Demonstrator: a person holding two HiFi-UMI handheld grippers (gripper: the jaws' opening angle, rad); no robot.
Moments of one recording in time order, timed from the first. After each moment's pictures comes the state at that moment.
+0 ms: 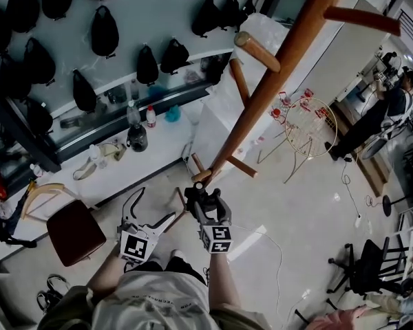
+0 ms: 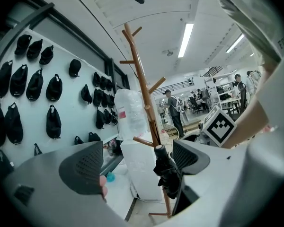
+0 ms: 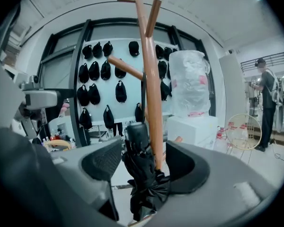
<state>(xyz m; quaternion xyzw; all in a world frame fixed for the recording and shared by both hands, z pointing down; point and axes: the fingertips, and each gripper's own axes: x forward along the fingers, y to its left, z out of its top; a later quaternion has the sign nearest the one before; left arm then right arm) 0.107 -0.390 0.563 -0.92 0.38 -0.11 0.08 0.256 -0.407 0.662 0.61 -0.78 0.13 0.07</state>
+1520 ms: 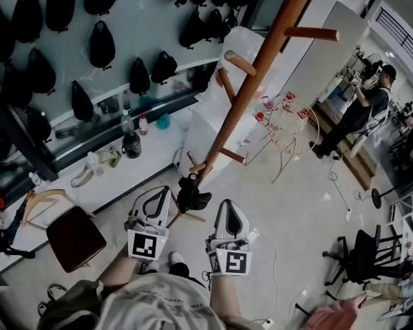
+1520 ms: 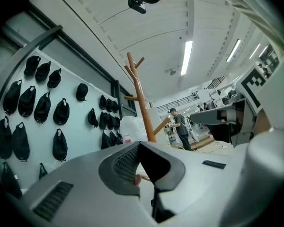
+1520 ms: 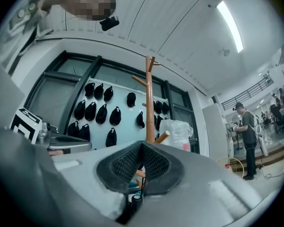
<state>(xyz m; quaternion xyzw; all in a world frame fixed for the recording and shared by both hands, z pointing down) 0.113 -0.357 0.429 -0.90 0.40 0.00 0.16 0.252 -0.292 0.417 0.70 -0.71 -0.08 -0.07</state>
